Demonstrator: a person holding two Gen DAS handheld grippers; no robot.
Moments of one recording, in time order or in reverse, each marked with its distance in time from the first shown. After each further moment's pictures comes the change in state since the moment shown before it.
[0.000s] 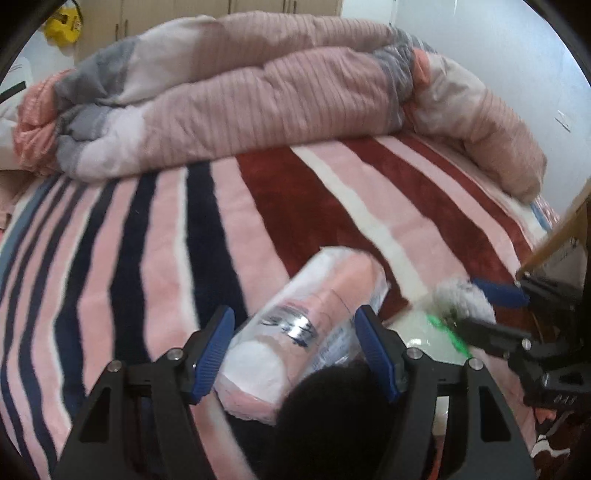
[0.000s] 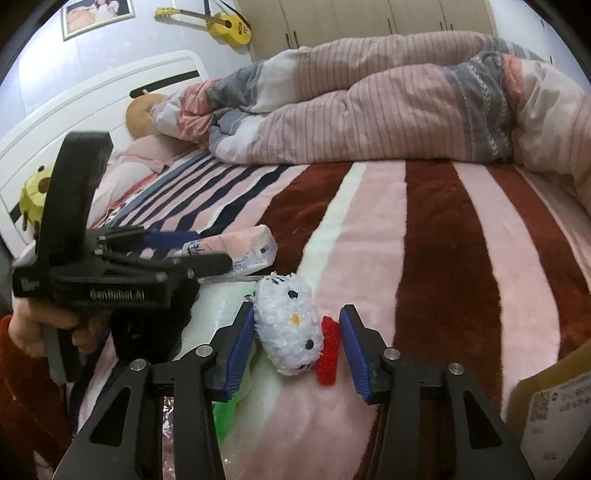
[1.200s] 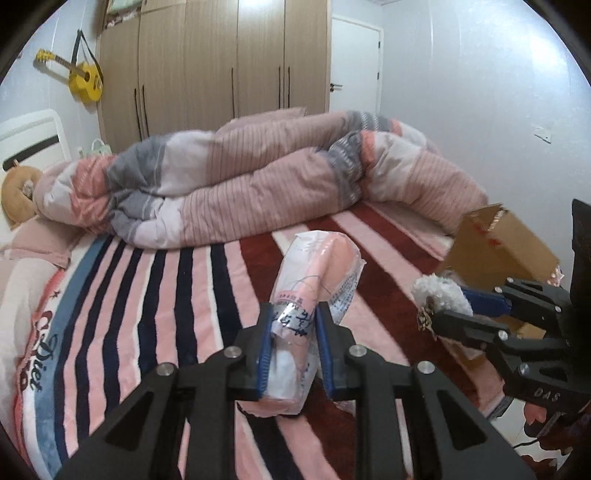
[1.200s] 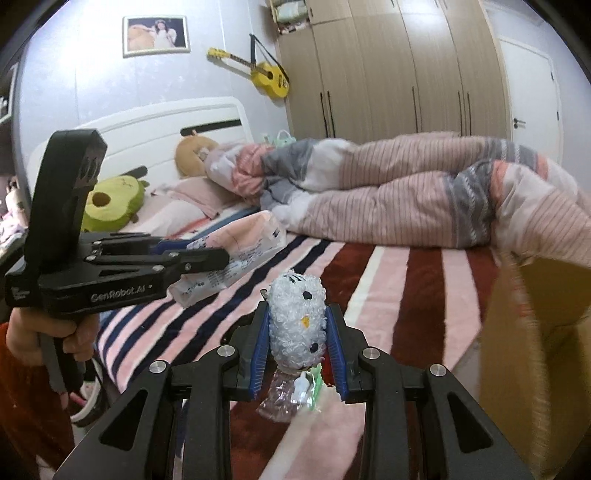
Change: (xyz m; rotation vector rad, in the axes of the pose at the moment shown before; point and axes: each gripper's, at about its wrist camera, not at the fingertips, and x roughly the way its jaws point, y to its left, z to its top) left arm -0.200 -0.083 -0.021 0.045 -0.249 0.078; right arm -0.174 0.071 -0.002 -0.126 -0.225 0.020
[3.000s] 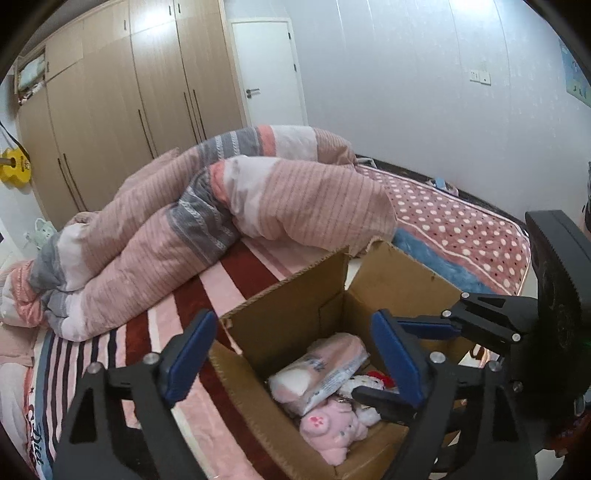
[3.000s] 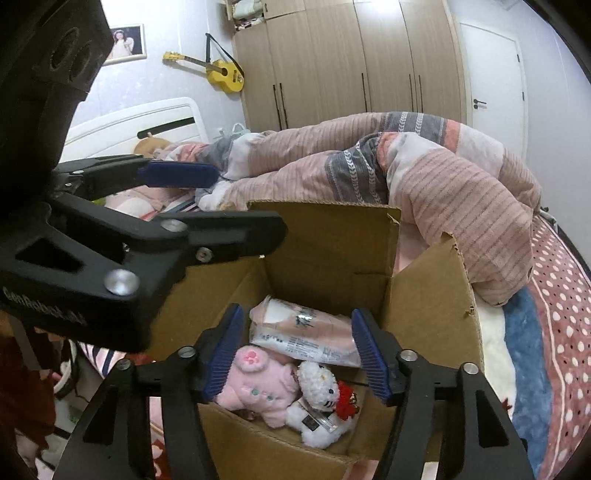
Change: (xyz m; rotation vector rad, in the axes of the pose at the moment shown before) left arm 0.052 -0.258 0.091 0.262 -0.003 -0.089; right arm -0.100 -0.175 -0.035 0.060 0.065 -0.101
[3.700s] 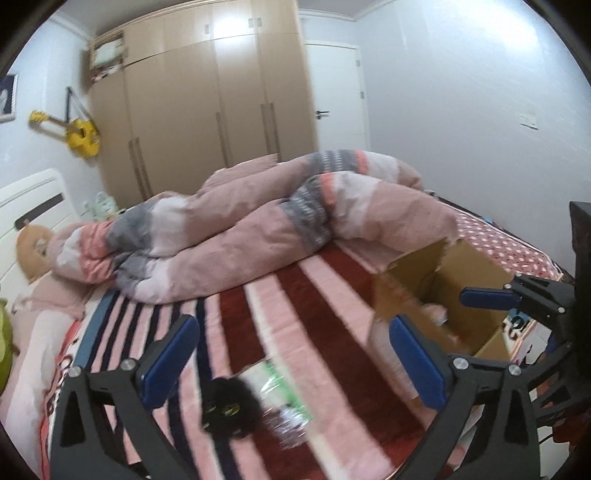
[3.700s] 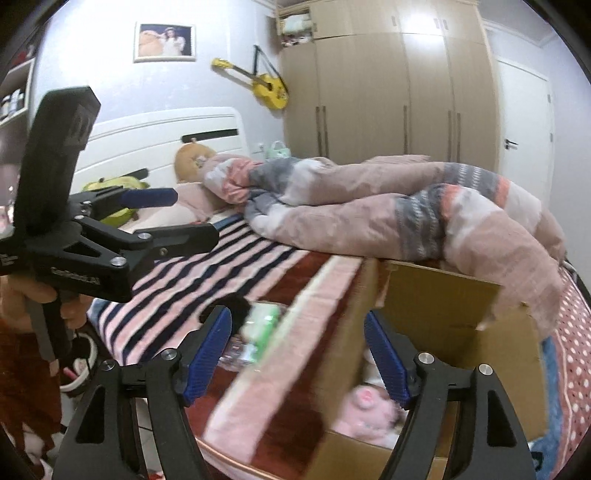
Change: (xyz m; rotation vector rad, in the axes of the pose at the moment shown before) left arm -0.117 0.127 -0.087 -0.167 -0.085 0.190; right arm -0.013 0.128 0.027 -0.122 -0.078 0.084
